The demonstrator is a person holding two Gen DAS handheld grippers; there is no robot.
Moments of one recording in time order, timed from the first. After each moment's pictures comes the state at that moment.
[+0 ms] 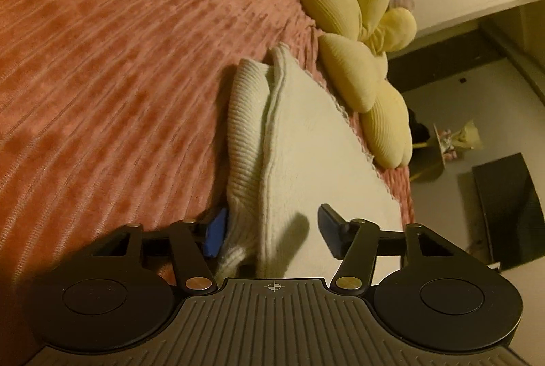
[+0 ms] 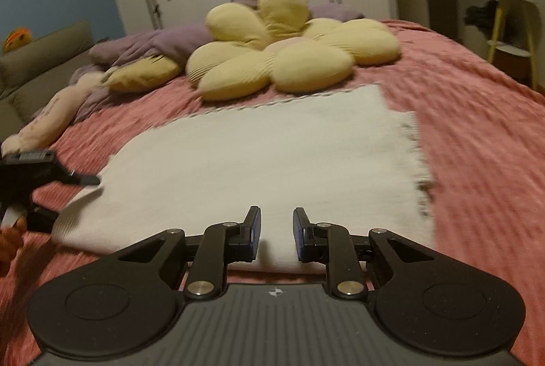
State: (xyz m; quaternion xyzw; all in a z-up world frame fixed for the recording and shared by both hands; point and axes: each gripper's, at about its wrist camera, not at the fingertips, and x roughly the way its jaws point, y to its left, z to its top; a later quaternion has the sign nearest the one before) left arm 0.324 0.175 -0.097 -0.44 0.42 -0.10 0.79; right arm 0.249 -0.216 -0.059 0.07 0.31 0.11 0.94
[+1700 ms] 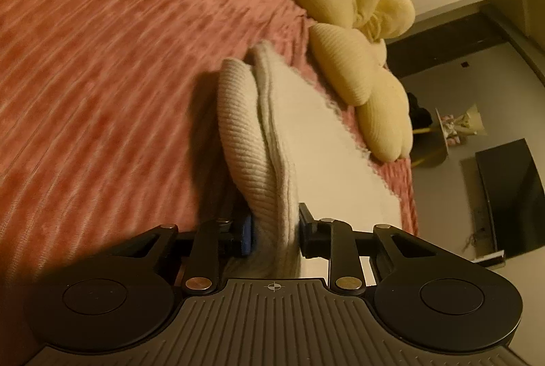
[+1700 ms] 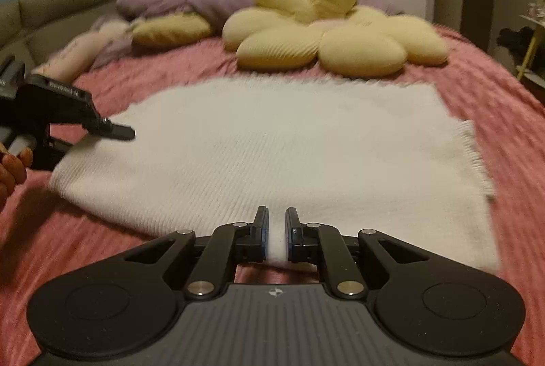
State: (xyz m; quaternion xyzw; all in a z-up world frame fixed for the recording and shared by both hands) left arm 0.355 0.161 -0.079 -0.42 0.44 -0.12 0.79; right arm 0.251 -0.176 -0.062 0.01 0.32 0.13 0.94
